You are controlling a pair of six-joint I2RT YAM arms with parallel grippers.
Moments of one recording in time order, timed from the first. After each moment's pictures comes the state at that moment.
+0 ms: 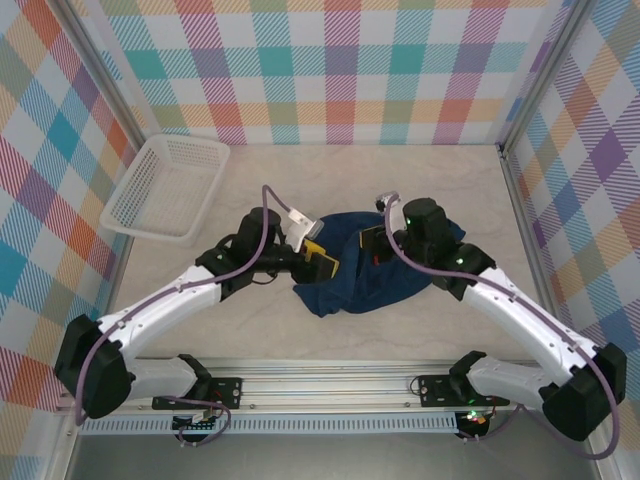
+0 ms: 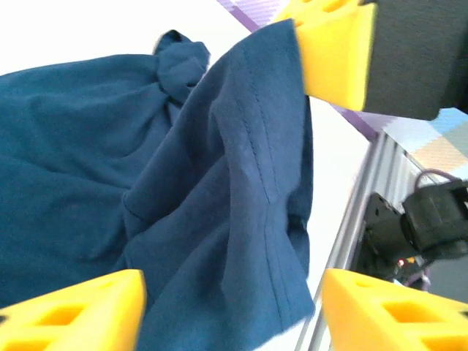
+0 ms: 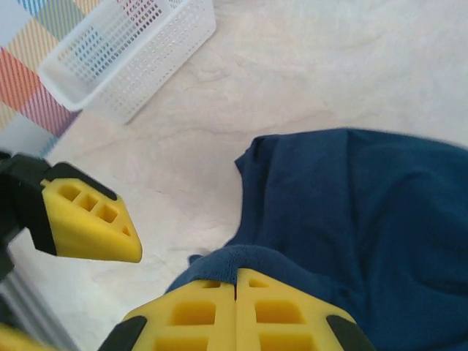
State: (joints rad) left arm -0.70 1.22 0.89 -0.21 0.48 -0.23; right arm 0.62 1.11 0.97 -0.41 -0.20 0.36
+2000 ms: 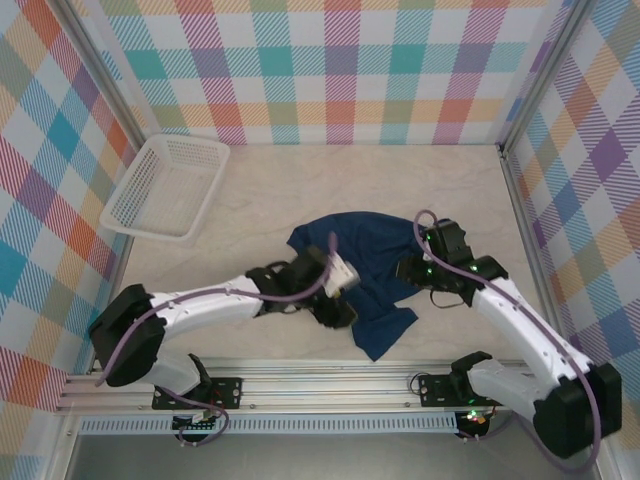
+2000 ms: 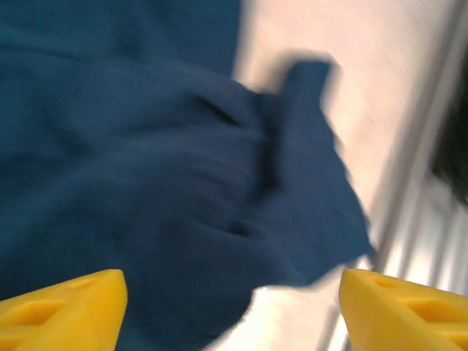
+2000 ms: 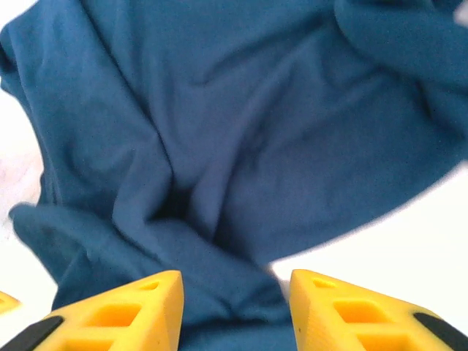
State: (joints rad) left arm -0.90 1.44 0.88 -0.26 0.24 -0.14; right arm 0.40 1.08 0.80 -0.70 -0.08 0.53
